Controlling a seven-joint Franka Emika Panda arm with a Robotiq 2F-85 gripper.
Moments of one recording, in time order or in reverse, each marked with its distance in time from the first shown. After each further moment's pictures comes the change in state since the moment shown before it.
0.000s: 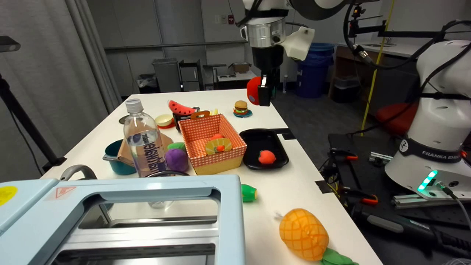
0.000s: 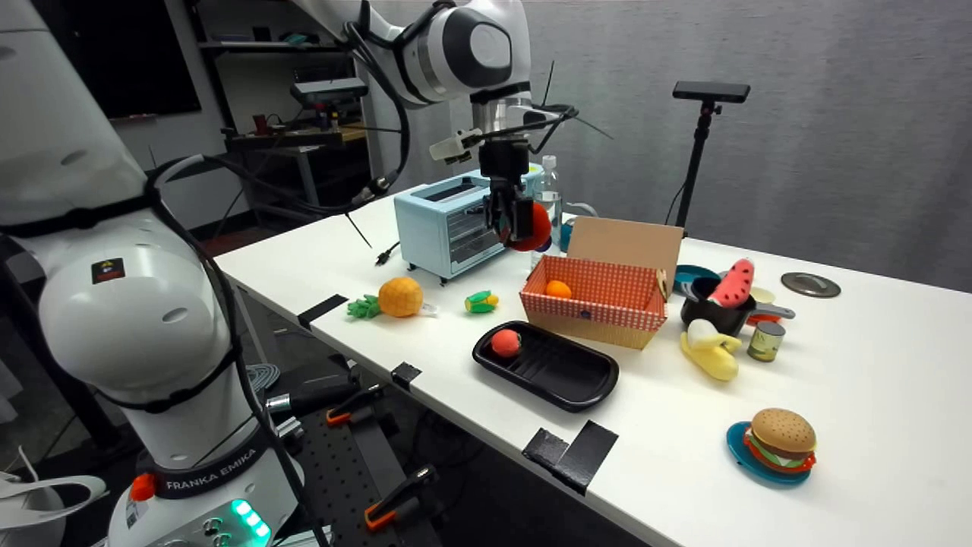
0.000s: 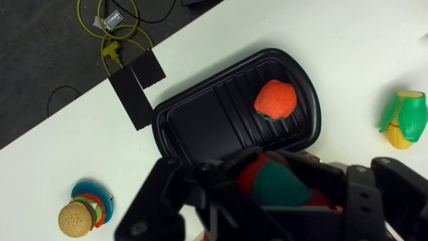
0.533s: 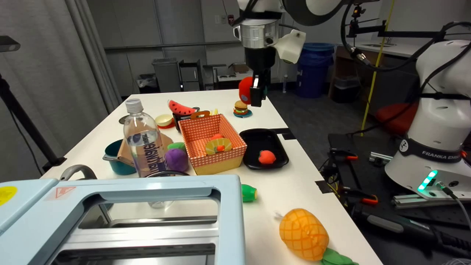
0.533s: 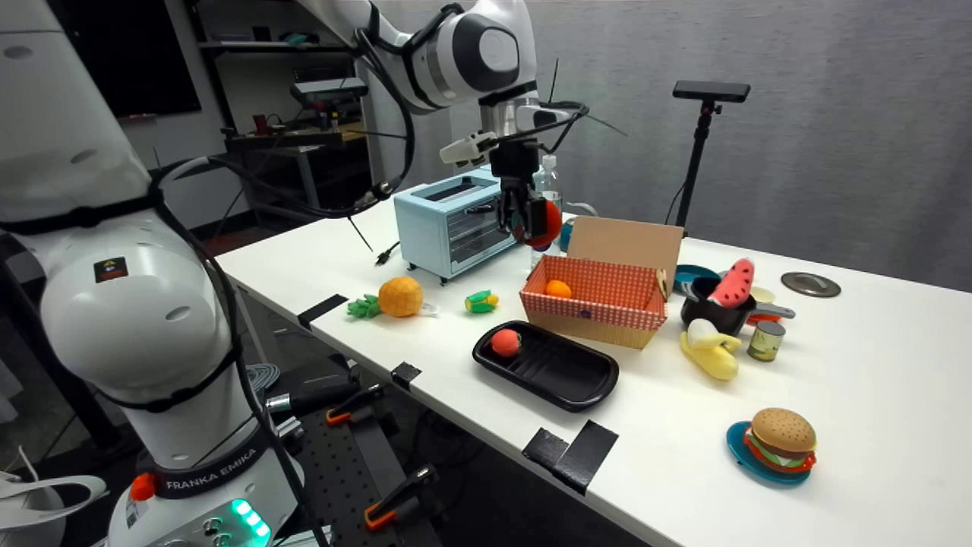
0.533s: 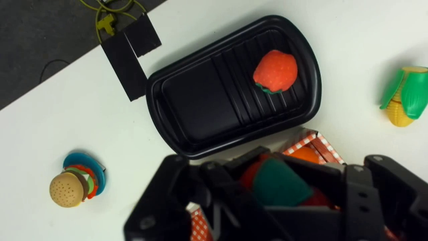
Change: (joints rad) arm 0.017 0.038 -0.024 0.023 -0.037 0.075 -0.024
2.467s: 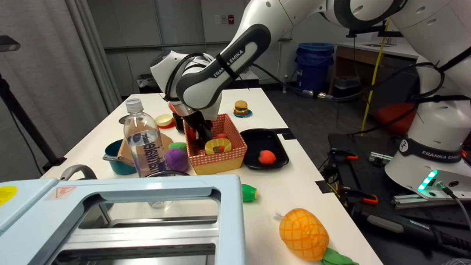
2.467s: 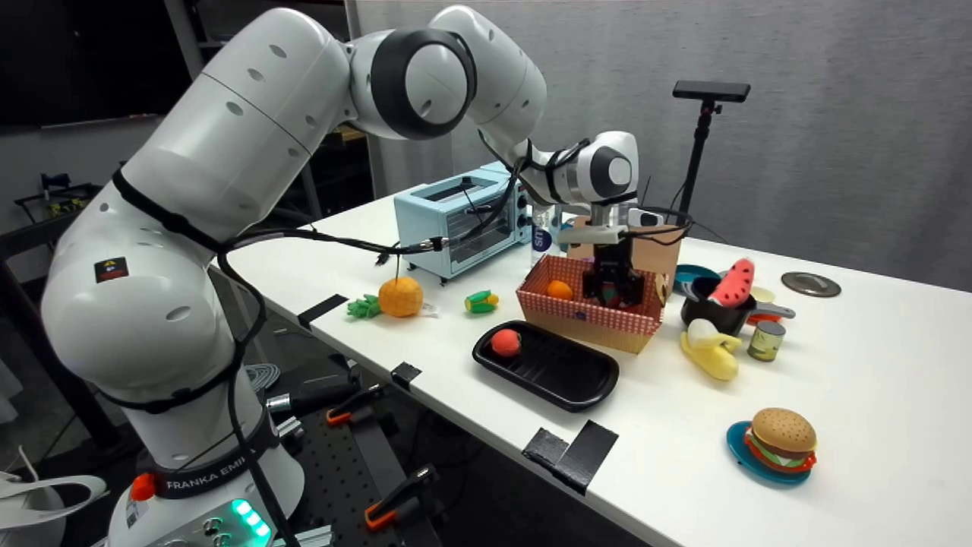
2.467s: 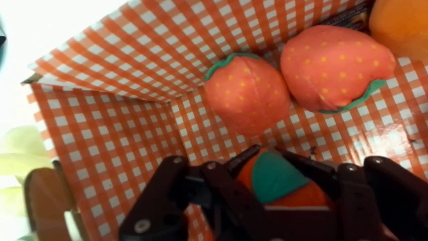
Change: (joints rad) arm 0.000 0.967 -0.091 0.942 -0.010 -0.138 -0.300
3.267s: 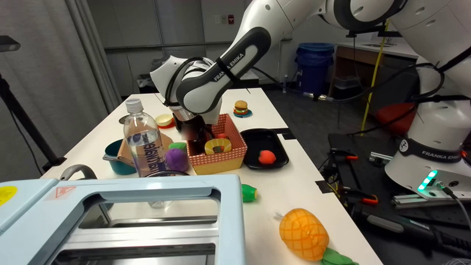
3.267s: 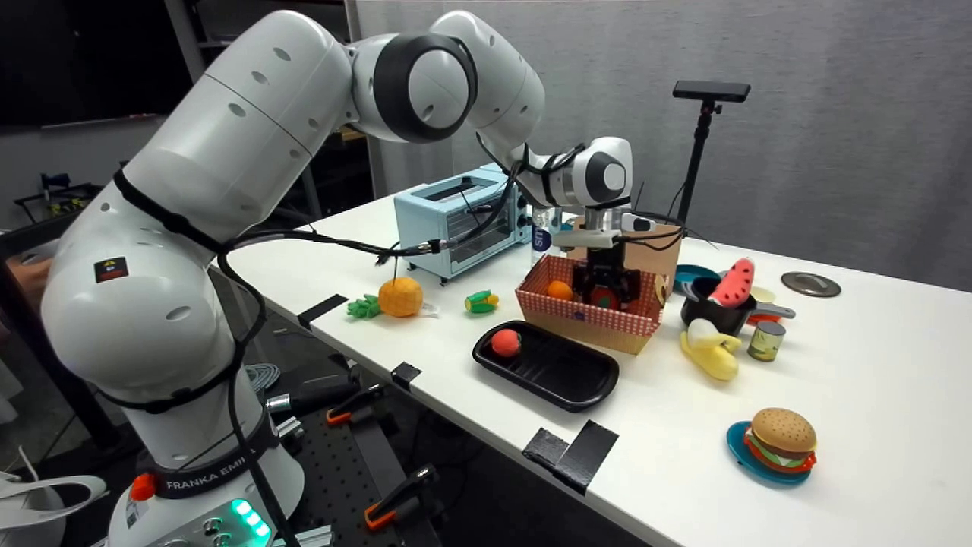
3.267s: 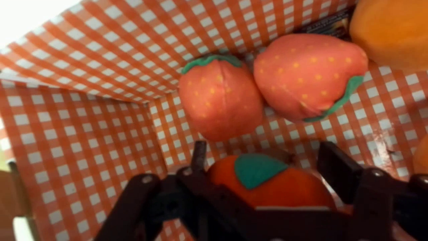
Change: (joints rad) arm 0.000 0.012 0.020 -0.006 0.002 -0.004 -0.007
